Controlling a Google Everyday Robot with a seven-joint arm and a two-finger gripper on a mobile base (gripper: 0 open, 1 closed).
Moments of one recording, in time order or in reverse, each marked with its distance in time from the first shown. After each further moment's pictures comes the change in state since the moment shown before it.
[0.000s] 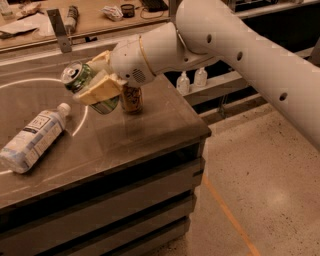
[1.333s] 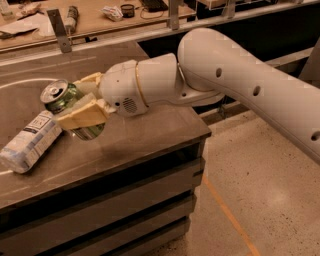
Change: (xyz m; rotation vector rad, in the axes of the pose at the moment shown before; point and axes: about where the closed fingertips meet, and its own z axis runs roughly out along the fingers) arm -0.019 0.067 0.015 0.024 -0.127 0.113
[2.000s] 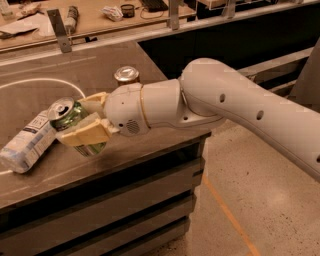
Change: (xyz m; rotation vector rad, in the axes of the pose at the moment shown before) arm 0.025 0.018 0.004 0.017 -0.042 0.053
